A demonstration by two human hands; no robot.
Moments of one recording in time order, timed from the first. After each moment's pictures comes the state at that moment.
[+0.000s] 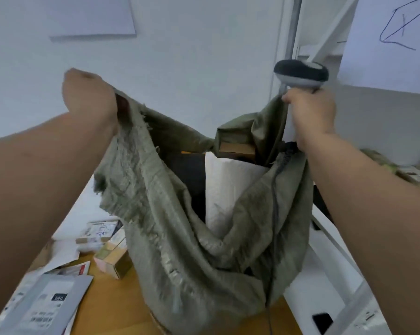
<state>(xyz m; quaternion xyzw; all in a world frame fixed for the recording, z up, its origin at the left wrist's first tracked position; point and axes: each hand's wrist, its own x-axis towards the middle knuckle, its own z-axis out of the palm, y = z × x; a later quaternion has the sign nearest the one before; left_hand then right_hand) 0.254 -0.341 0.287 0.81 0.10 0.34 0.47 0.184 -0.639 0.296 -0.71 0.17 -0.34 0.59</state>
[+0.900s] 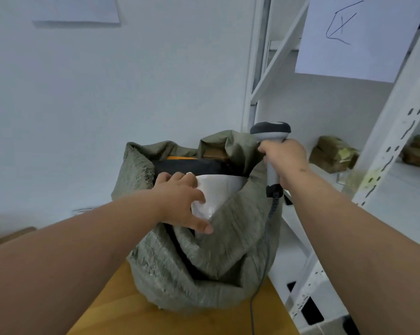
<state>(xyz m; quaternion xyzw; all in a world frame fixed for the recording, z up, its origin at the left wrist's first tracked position) 0.136 -0.406 0.167 0.94 -0.34 -0.04 -0.09 0.097 -0.633 0.220 -0.78 0.27 -0.21 0.53</state>
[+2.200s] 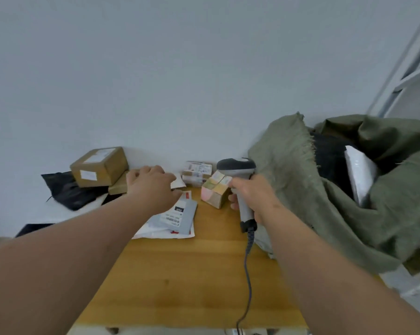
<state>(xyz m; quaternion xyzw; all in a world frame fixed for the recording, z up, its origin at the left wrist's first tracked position) 0.077 -0.013 0.096 1.00 0.00 0.00 -0.01 0.062 -0.225 0.109 -0.78 0.16 0.04 0.60</state>
